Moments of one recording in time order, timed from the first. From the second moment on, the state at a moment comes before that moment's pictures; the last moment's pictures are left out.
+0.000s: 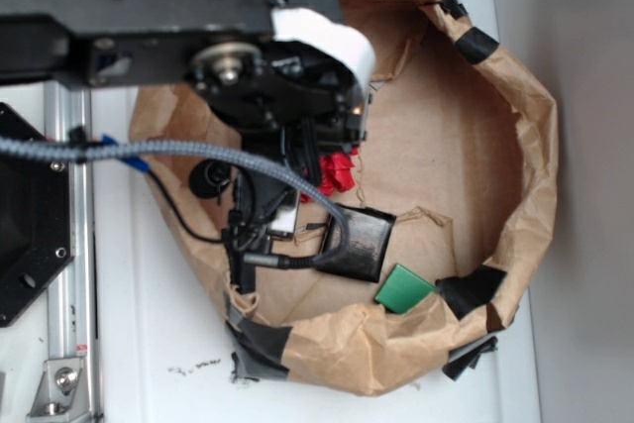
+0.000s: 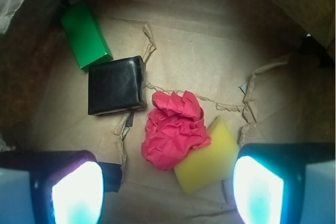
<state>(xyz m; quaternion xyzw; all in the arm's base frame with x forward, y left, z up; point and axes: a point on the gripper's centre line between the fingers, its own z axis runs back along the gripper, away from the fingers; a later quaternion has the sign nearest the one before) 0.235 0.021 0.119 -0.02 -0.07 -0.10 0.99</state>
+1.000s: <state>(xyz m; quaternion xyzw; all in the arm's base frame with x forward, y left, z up) 0.262 -0.014 0.062 0.01 -0.04 -0.14 0.99</state>
